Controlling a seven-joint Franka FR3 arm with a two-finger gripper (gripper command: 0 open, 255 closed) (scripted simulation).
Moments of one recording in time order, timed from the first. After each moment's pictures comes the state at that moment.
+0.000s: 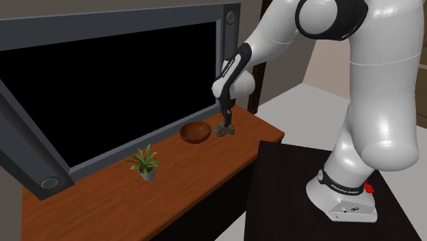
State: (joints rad) arm -0.19 0.38 -0.40 -2.30 0.35 2.69 -1.17
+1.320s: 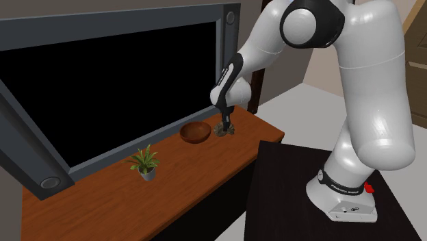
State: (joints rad) arm -0.25 0.49 -0.33 -2.25 0.43 2.75 -1.24
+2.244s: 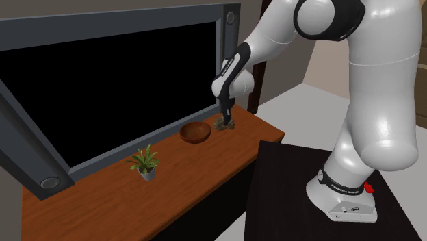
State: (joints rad) arm -0.20 0.39 -0.40 -2.28 0.35 2.68 -1.19
